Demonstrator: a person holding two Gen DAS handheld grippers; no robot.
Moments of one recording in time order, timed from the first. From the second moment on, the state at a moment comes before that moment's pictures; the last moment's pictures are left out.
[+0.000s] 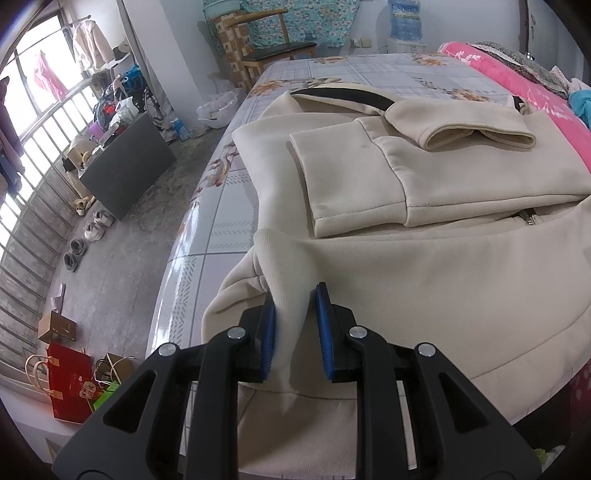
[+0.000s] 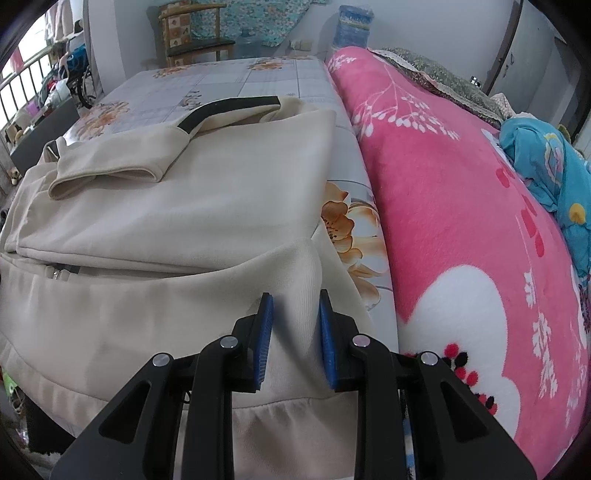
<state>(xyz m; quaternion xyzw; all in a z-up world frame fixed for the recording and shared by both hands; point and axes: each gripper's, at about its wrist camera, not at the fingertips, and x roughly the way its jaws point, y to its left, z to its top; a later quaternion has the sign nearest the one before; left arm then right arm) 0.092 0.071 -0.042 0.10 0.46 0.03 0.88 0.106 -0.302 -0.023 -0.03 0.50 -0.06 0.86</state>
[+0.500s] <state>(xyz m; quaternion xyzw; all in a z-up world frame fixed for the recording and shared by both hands) 0.092 0.072 -0.042 0.11 0.46 0.01 0.88 0.103 -0.291 -0.026 -0.06 0.49 -0.09 0.87</state>
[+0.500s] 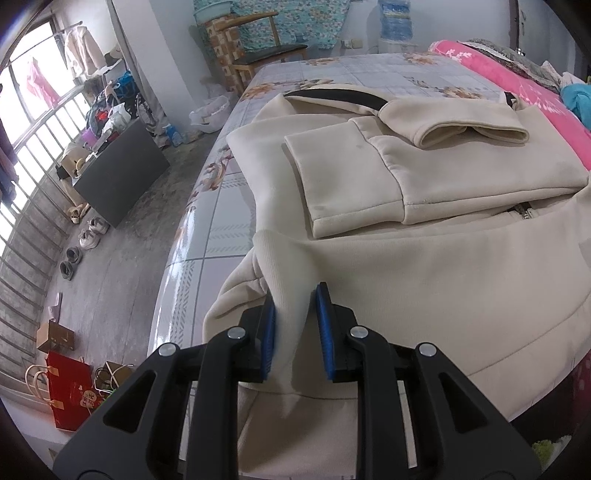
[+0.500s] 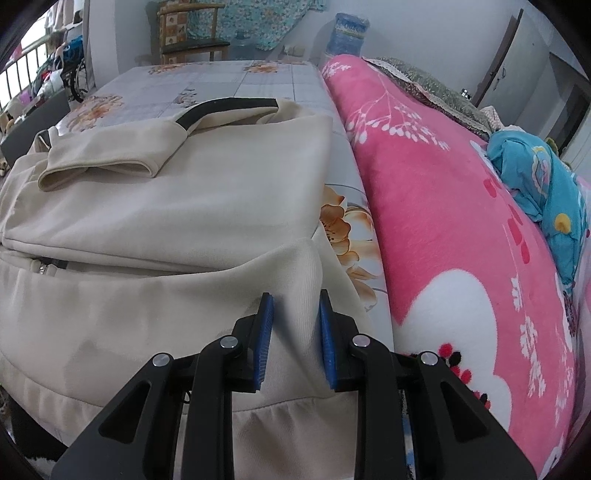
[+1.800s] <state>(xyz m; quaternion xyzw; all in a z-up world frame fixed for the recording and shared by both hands) 0.073 0.069 -0.025 0.14 0.41 0.01 0.90 0.095 -0.299 -0.014 -0.02 0.47 -0.09 0.88</state>
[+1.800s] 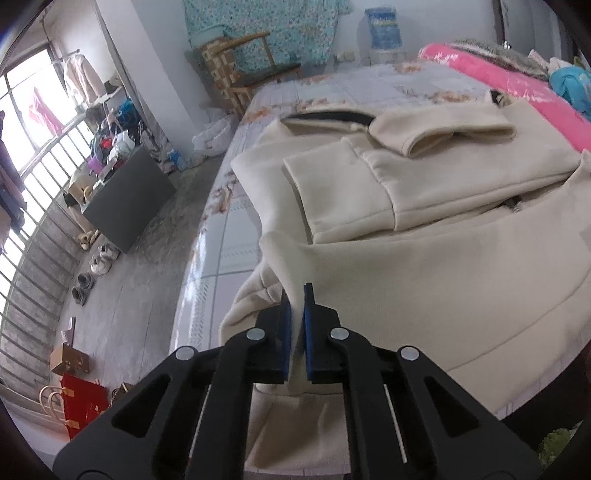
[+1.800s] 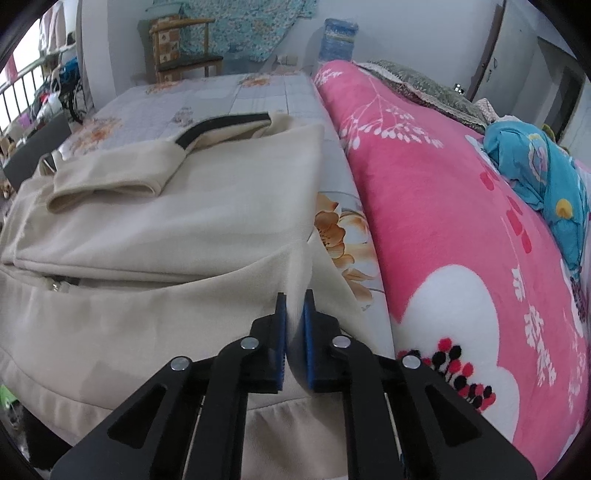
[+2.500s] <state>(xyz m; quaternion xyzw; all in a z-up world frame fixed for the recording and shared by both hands) 0.024 0.101 0.086 0.02 0.26 -0.07 0.96 0.029 -0.302 0.097 0.05 0.32 -0.08 0.94</state>
